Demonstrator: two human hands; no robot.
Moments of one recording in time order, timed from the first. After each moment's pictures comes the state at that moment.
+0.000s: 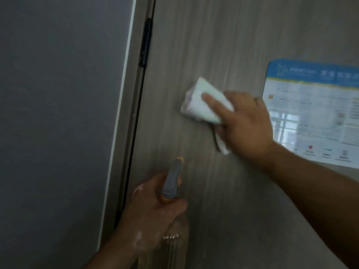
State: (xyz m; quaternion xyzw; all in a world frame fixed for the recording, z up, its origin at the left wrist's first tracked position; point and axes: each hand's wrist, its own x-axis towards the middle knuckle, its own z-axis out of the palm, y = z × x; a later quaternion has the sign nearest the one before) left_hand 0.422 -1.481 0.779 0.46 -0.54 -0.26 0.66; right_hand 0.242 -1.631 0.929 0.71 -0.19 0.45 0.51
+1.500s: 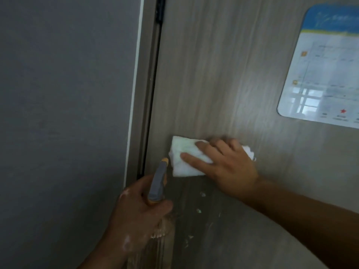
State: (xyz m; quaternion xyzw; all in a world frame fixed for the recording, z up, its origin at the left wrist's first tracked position) left_hand 0.456 -1.453 0.698 0.53 -0.51 -0.20 0.65; right_hand 0.263 -1.624 0.767 0.81 -0.13 0.26 0.51
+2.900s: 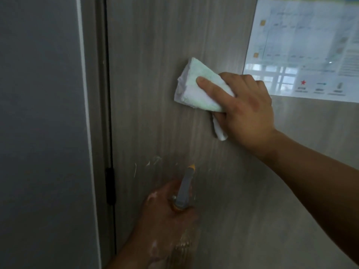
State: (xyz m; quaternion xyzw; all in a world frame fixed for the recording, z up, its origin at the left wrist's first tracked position) left_hand 0.369 -1.486 0.685 0.50 -0.58 -0.26 0.59; right_hand 0.199 -1.632 0.837 0.72 -0.21 0.46 0.48
